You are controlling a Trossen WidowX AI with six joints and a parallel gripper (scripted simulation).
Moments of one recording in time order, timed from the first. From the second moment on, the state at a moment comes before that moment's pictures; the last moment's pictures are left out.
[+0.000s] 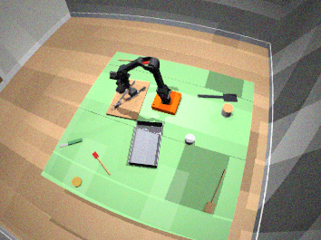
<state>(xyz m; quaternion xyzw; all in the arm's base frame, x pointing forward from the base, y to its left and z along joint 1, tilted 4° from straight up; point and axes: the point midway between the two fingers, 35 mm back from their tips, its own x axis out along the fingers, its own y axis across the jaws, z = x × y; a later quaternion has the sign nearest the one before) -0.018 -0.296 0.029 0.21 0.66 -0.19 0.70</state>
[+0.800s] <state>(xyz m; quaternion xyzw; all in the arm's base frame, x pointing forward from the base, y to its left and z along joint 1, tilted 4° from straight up) 0.060 -0.177 0.099 0.21 0.66 -0.19 0.70</state>
